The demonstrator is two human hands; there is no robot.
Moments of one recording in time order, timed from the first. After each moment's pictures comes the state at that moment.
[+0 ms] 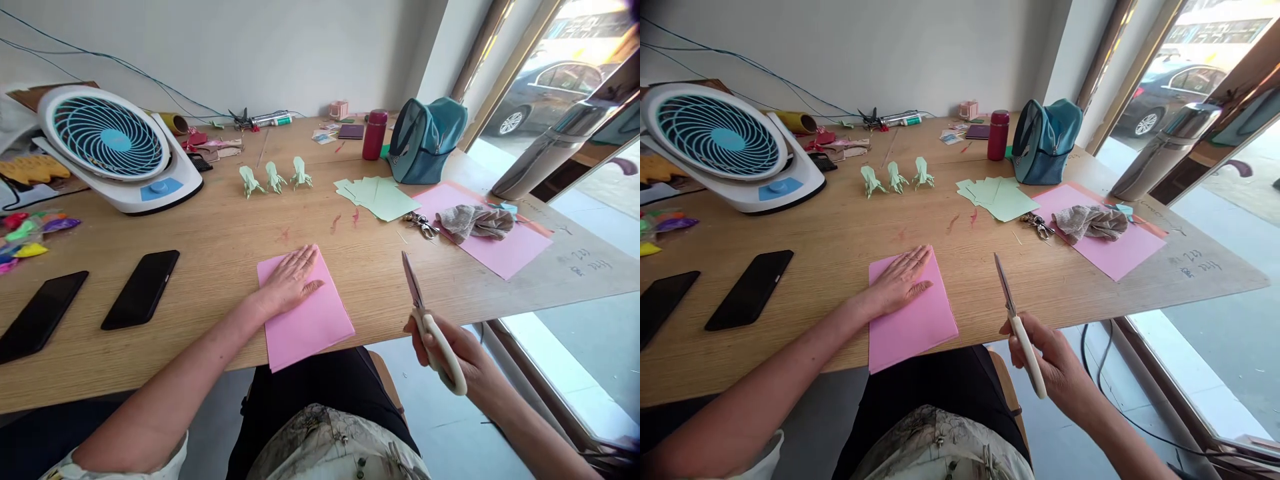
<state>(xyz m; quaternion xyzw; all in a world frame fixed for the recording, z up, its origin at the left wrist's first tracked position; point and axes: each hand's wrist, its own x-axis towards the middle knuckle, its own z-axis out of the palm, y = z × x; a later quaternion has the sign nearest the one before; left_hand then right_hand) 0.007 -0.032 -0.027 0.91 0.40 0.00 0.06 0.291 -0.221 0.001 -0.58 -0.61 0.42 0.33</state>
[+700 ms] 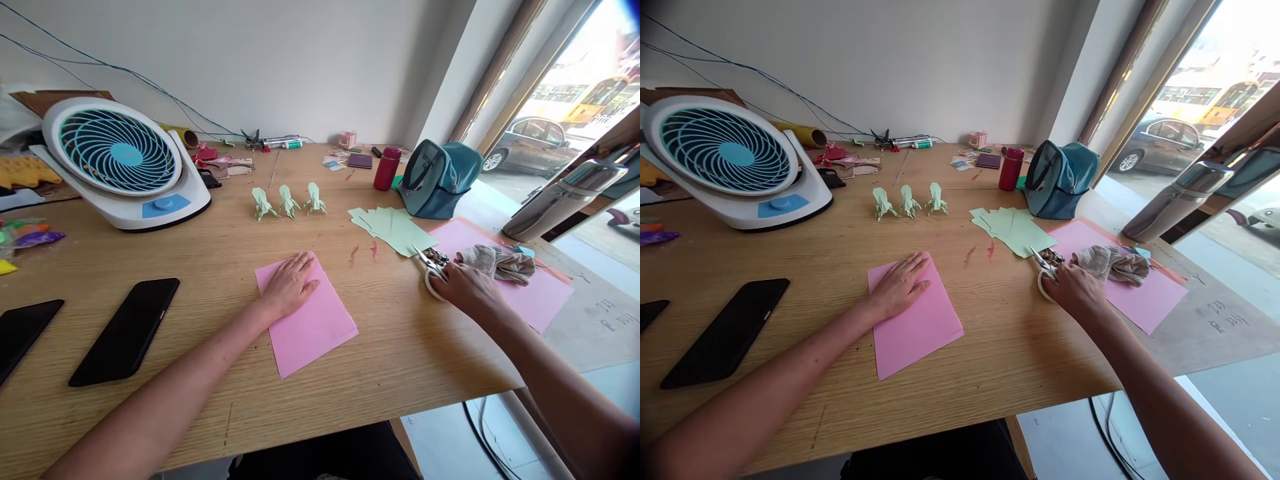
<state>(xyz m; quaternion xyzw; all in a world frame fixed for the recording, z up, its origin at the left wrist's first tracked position) -0.025 0.051 -0.045 0.90 0.42 0.14 0.03 0.347 -0.033 0.004 -0.81 -0.59 -0.05 -0.04</state>
